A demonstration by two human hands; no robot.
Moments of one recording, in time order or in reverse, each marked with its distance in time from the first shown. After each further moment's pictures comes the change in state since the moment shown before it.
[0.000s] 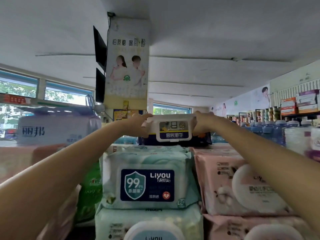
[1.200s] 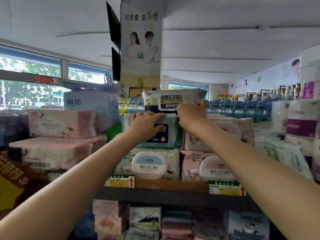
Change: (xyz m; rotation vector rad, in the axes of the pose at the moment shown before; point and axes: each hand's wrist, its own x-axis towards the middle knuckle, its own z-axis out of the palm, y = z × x) left_hand -0.149 0.094 0.050 0.238 0.198 -0.086; right_hand -0.160 -0.005 0.012 -0.106 0.254 -0.344
